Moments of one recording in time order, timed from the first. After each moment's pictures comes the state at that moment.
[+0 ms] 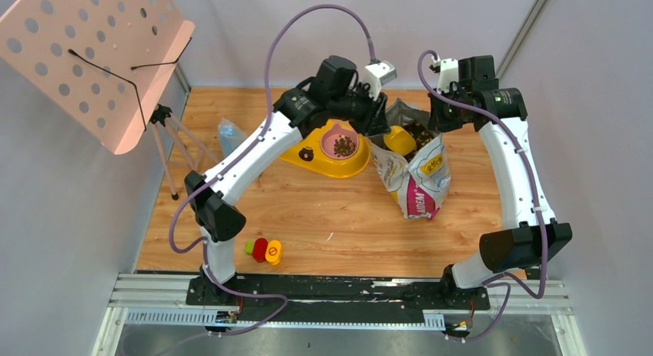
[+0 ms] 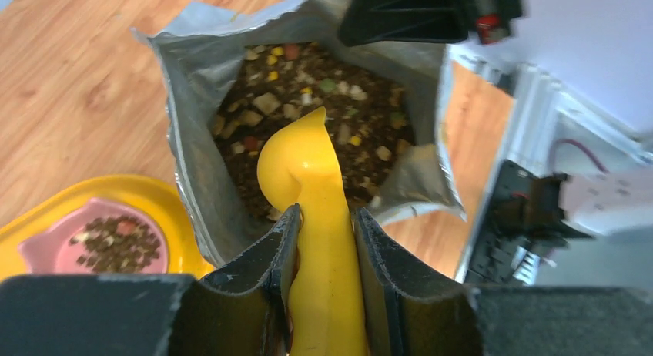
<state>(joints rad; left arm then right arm) -0.76 1.88 2.12 -0.70 0.51 -0.07 0.13 1.52 1.82 -1.13 -0.17 -0.14</state>
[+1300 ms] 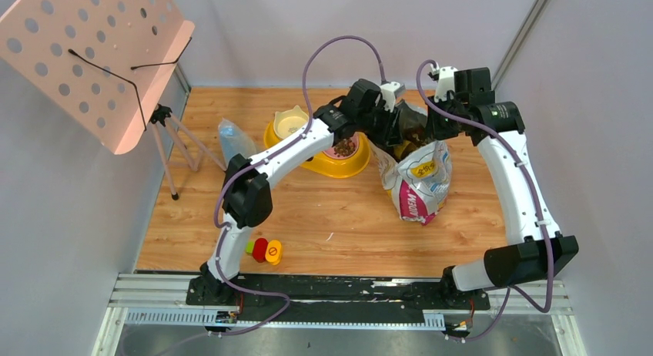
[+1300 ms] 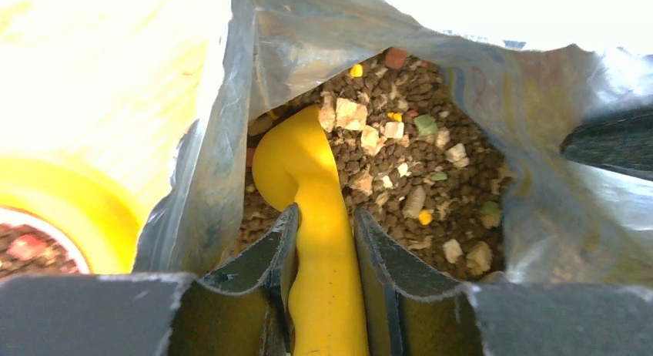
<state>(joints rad) -0.82 2.14 2.07 -0.48 0.30 -0.30 0.17 1.43 1.68 -1.04 -0.13 -0.06</state>
